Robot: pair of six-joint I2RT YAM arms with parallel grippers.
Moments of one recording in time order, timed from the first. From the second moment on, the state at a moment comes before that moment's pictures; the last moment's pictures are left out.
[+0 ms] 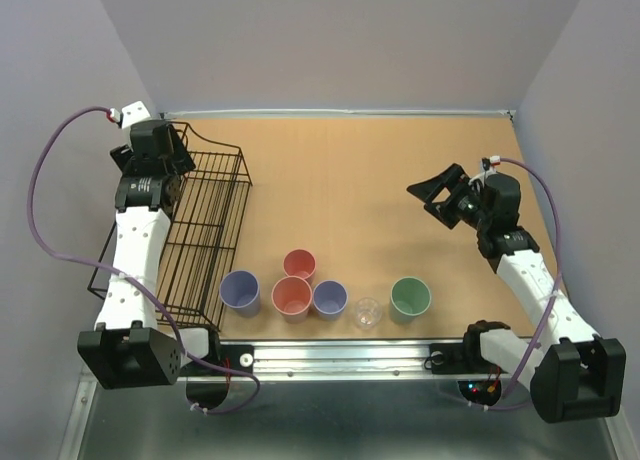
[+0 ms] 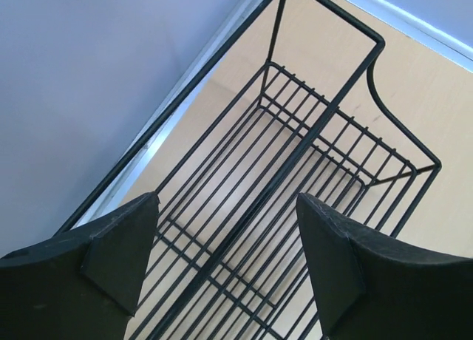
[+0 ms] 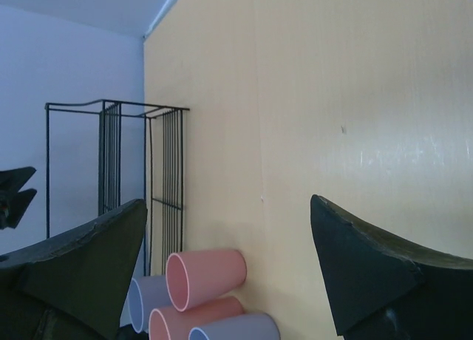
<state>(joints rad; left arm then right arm) 0.03 1.20 1.29 -0.61 -0.44 -0.30 0.07 1.02 0.69 -0.02 -0.43 0.90</state>
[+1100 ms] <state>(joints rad) 0.02 1.29 1.22 -0.42 -0.18 -0.34 0.08 1.00 0.69 -0.15 -0.42 0.83</state>
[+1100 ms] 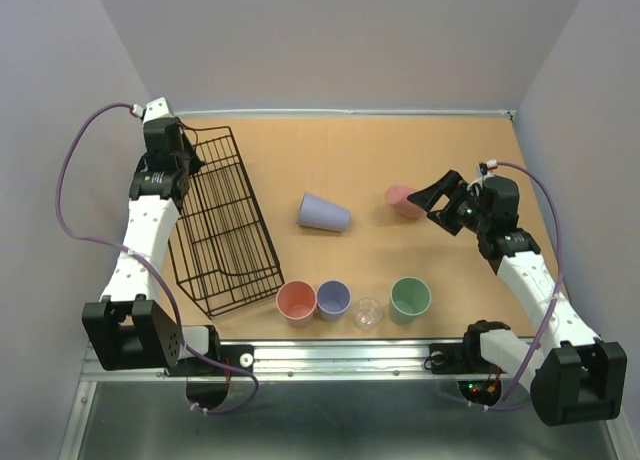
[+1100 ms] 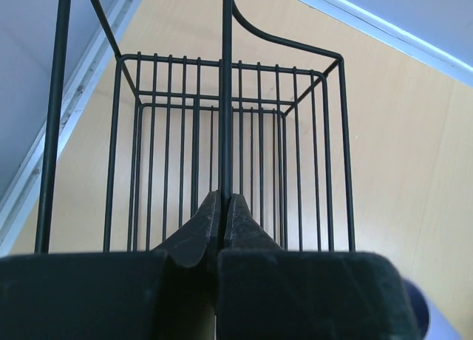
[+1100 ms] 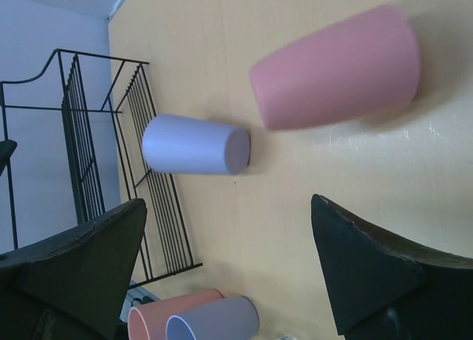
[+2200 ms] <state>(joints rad) -0.36 1.57 1.45 -0.33 -0.16 -0.07 0.12 1.56 1.12 -0.19 -0.54 0.64</state>
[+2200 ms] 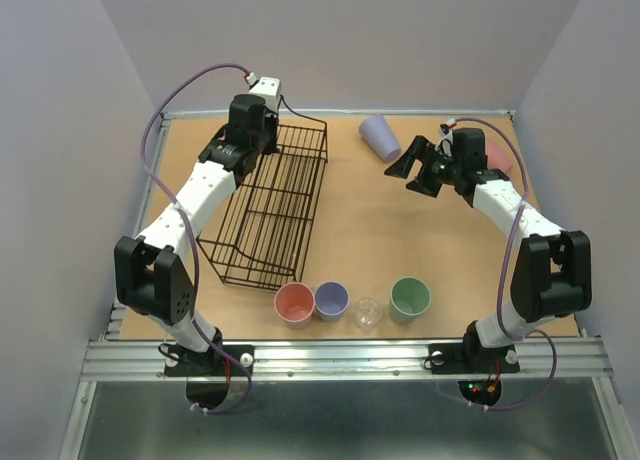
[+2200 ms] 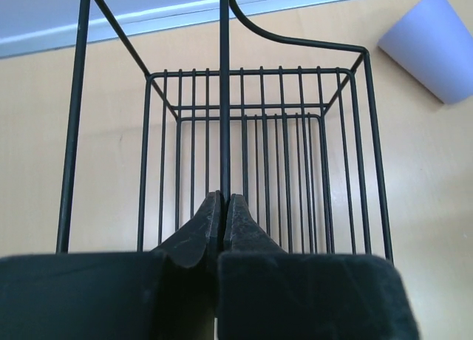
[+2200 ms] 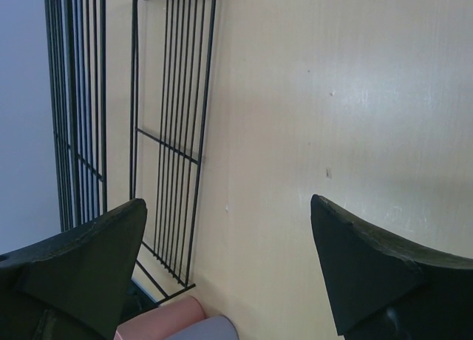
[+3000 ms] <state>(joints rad) -0.38 1.51 1.66 -0.45 -0.30 -0.18 0.11 1.84 1.74 -0.44 0.14 0.41</state>
